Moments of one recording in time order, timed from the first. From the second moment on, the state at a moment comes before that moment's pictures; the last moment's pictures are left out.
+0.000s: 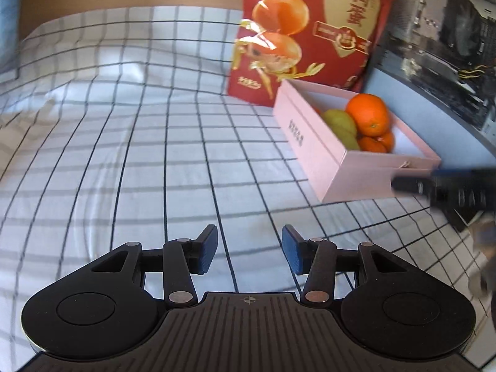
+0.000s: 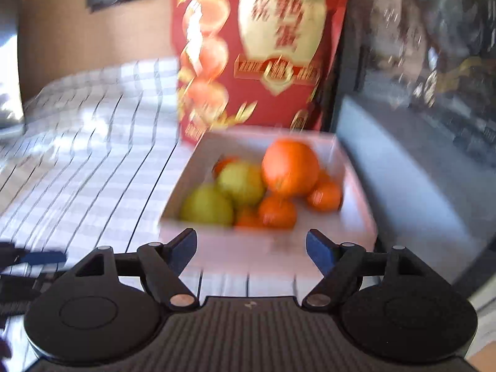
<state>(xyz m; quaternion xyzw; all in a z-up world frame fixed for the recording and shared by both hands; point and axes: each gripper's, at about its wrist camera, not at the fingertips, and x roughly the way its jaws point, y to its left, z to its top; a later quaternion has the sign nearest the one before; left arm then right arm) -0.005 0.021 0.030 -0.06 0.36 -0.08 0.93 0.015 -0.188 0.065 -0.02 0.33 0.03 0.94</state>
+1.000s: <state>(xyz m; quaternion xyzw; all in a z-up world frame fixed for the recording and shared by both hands) 0.006 -0.042 0.004 0.00 0.32 -0.01 0.95 0.025 -0.199 -0.007 -0.01 0.33 0.03 0.94</state>
